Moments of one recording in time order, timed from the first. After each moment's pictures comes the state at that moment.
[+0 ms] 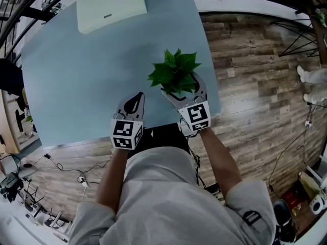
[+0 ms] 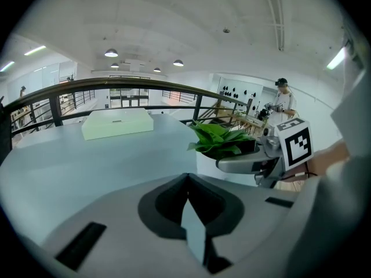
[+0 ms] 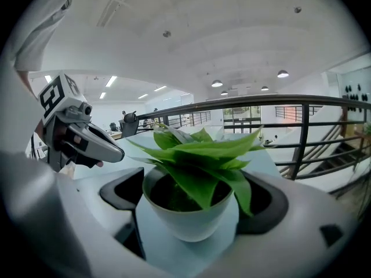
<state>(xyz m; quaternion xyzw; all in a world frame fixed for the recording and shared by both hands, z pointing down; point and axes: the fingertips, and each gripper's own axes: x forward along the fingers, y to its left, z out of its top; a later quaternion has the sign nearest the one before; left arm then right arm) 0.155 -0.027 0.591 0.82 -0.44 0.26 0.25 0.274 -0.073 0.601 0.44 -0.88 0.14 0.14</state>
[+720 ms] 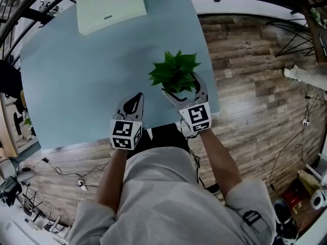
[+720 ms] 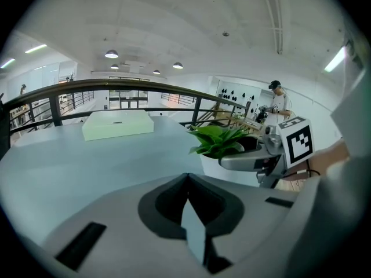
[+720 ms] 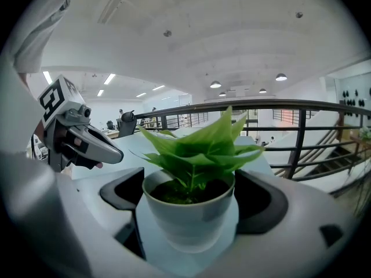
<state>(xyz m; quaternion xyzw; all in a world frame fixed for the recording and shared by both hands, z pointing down) 0.152 -0.026 0.586 0.83 -0.44 0.25 0.25 0.278 -0.069 0.590 0.45 -0.87 0.13 0.15</state>
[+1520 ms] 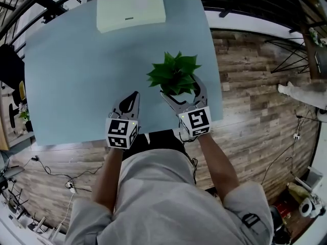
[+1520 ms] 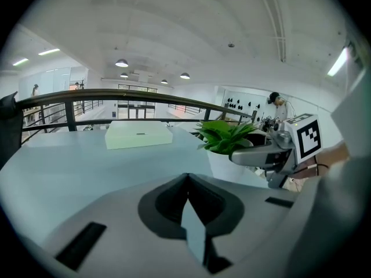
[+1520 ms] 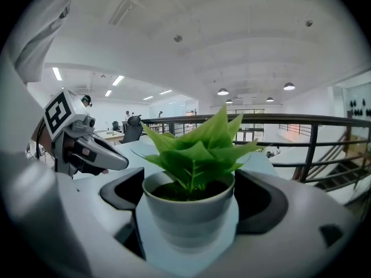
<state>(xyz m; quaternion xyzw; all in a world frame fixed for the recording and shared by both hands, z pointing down) 0.085 -0.042 0.560 0.82 -0.48 0.21 0.23 0.218 -0.084 0.540 0.44 -0.88 0.09 0.14</state>
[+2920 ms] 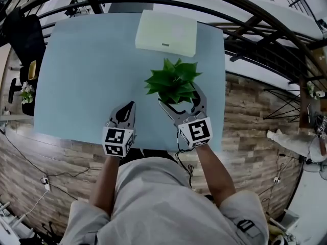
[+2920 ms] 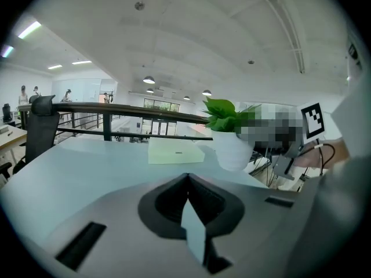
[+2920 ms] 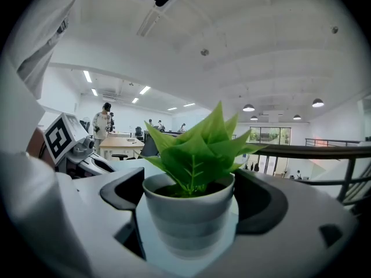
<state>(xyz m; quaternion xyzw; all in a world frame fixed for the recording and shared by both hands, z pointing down) -0.026 -0.049 0.510 0.77 -0.59 0.13 0.22 0.098 -0.124 0.431 0.34 -0.94 0.00 0.09</state>
